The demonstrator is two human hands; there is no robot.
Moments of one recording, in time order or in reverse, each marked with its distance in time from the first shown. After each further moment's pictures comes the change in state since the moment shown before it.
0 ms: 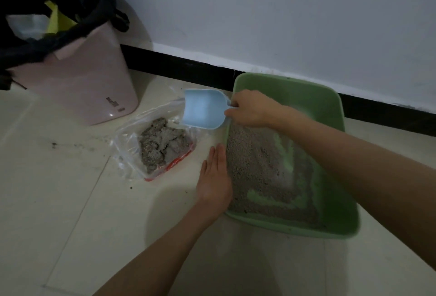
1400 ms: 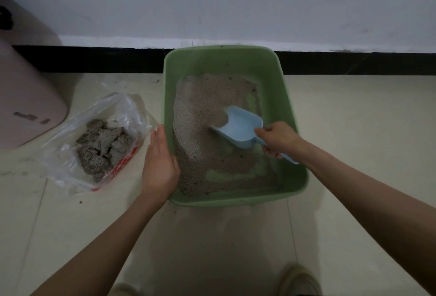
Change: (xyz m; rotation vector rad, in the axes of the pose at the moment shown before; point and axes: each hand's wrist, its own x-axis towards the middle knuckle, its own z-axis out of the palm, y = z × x) left_hand 0.019 -0.001 0.009 -0.035 0.184 0.097; right_hand -0.108 0.158 0.075 0.638 0.060 0.653
